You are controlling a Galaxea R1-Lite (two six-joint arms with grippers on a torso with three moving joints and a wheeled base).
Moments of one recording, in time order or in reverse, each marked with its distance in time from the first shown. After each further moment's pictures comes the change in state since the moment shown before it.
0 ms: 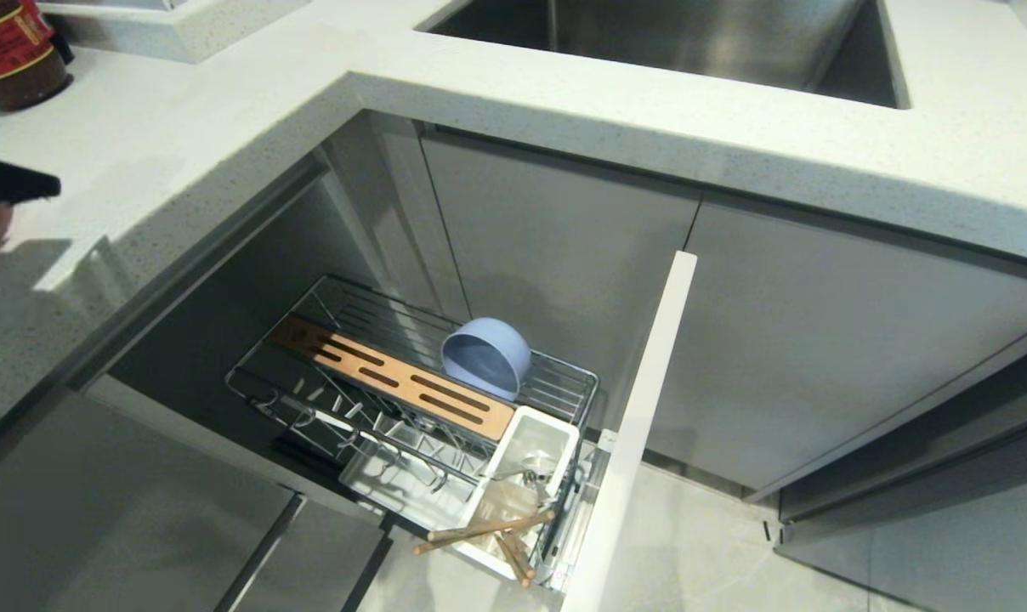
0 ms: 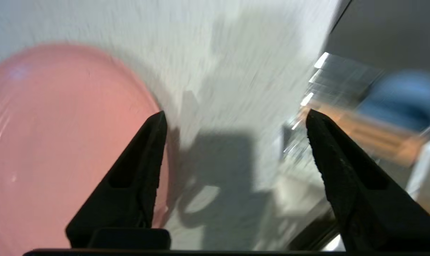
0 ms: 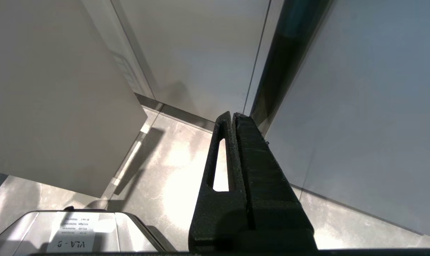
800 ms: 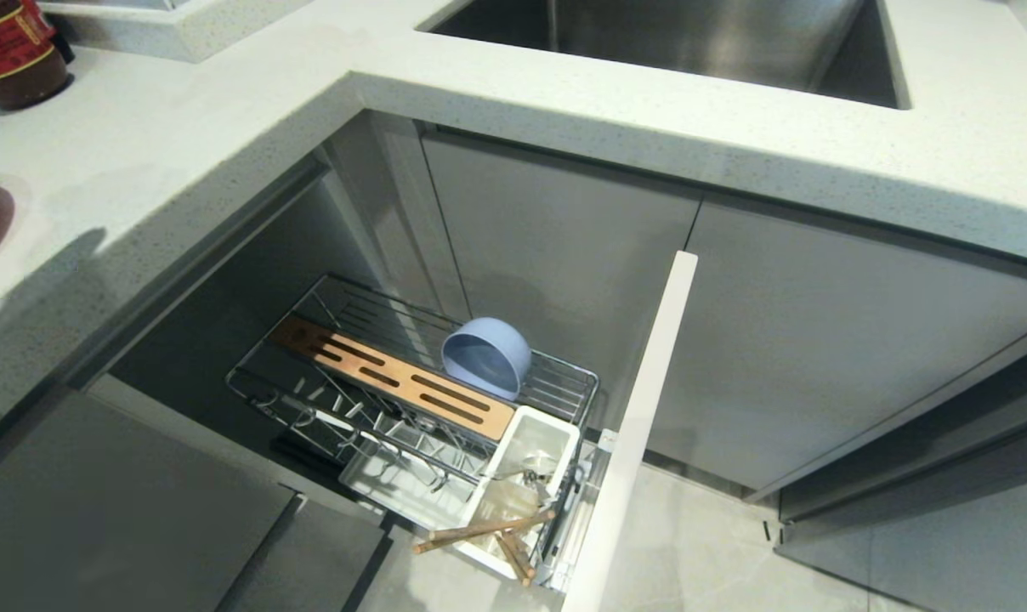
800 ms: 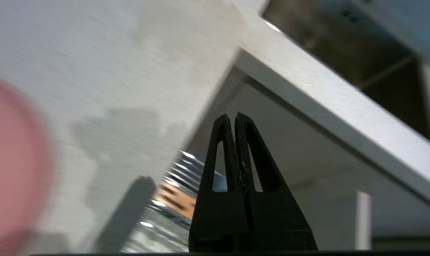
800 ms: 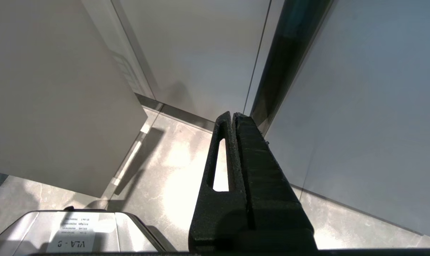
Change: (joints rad) left arm -0.217 -0.139 0.172 -0.392 -0.015 -0.488; right arm 0.000 0.000 0.000 0.000 0.000 0.000
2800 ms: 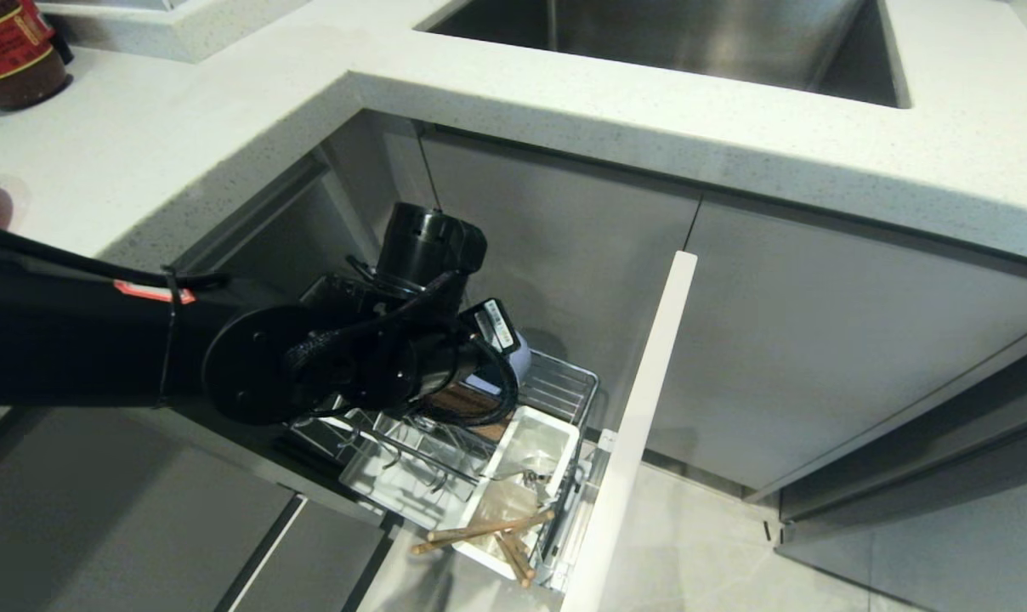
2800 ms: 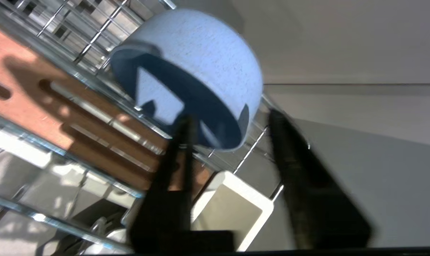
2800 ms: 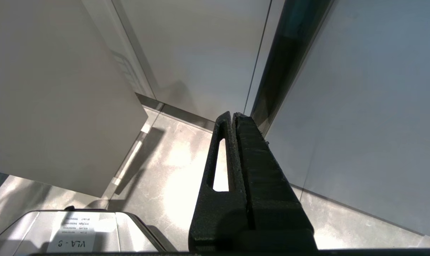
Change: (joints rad) left arm -0.413 0.740 0.218 -0.346 0.283 -0.411; right arm 0.000 0.000 0.000 0.000 0.000 0.000
